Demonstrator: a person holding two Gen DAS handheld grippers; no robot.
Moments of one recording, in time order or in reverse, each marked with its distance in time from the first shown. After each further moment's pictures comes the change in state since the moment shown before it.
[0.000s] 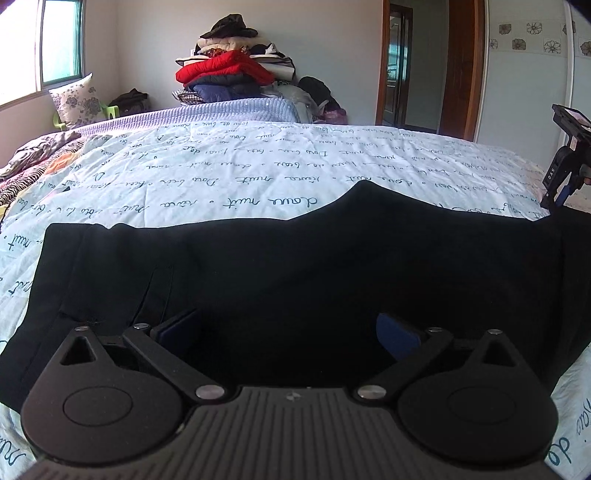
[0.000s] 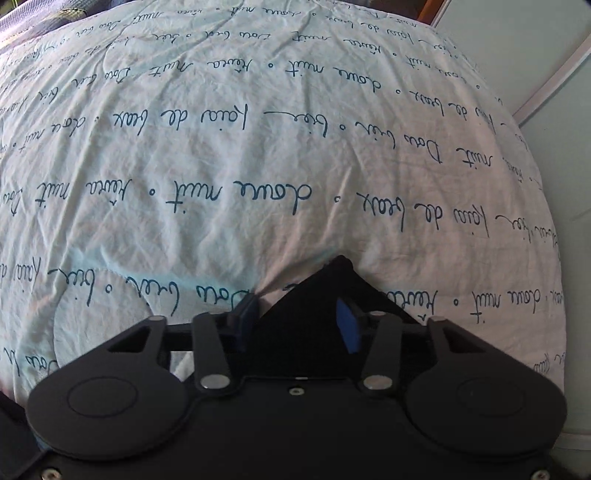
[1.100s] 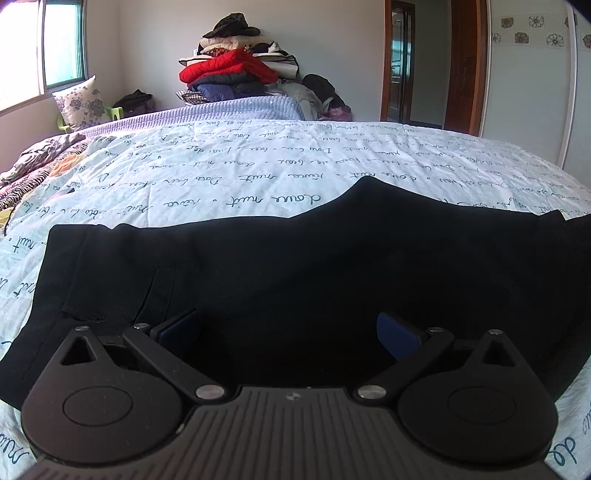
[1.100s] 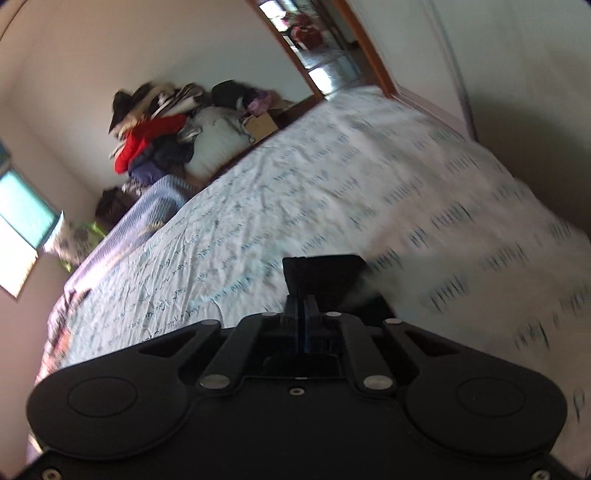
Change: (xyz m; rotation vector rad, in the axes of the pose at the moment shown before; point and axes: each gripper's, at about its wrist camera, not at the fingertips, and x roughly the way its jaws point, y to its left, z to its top) left arm 0.001 -0.004 0.000 0.016 0.008 0.031; right arm -0.079 -0.188 -0.244 0.604 -0.431 0.554
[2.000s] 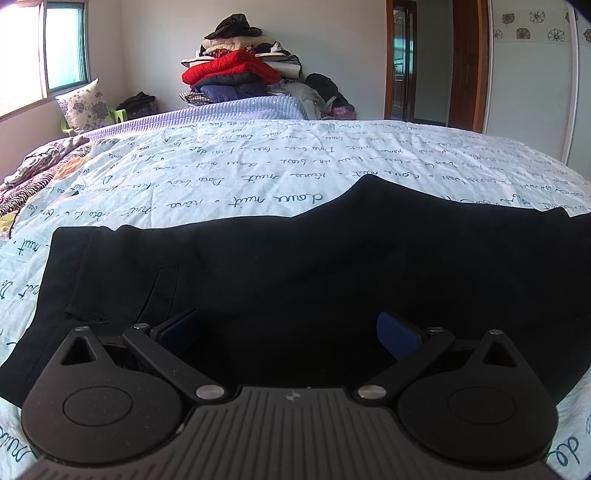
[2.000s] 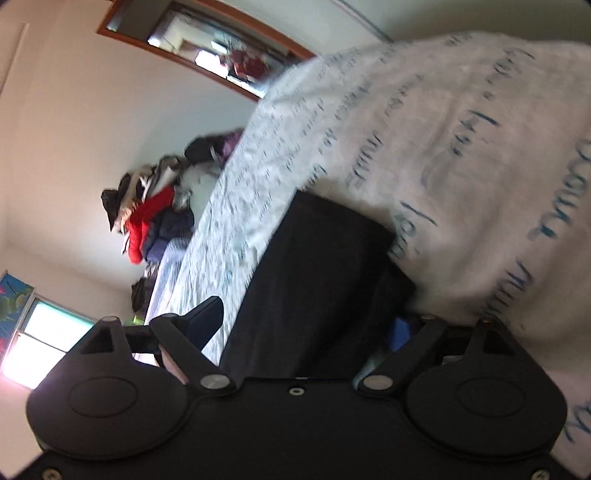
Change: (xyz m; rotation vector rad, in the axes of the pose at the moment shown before) left arm -0.001 -0.004 0.000 0.005 0.000 0.018; right arm 0.040 -0.033 -0.062 0.340 -0.143 0.113
